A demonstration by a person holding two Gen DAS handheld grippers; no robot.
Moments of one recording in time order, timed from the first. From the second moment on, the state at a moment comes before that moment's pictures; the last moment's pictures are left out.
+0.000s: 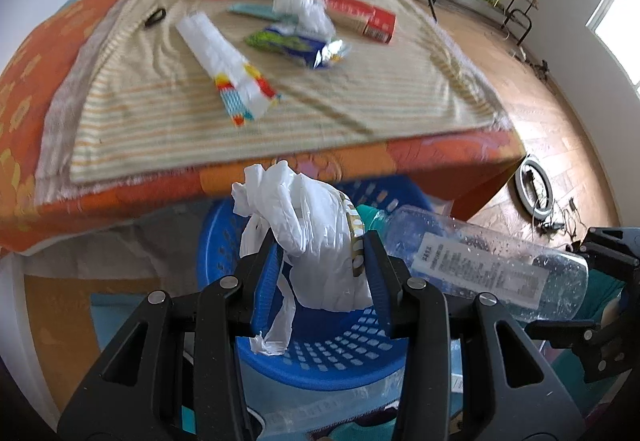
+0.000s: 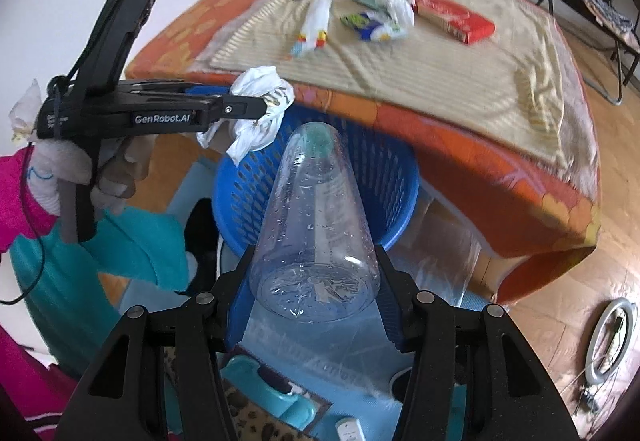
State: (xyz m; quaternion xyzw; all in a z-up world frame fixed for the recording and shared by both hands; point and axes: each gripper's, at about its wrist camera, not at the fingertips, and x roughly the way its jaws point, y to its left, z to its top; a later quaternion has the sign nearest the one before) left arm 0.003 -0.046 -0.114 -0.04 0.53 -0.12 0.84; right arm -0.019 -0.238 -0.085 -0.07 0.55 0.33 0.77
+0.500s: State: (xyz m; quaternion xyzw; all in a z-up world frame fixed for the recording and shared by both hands) left arm 0.004 -0.050 -0.145 -0.03 0.56 -0.11 0.82; right arm -0.002 -0.226 -0.116 -0.08 0.58 0.31 0.75
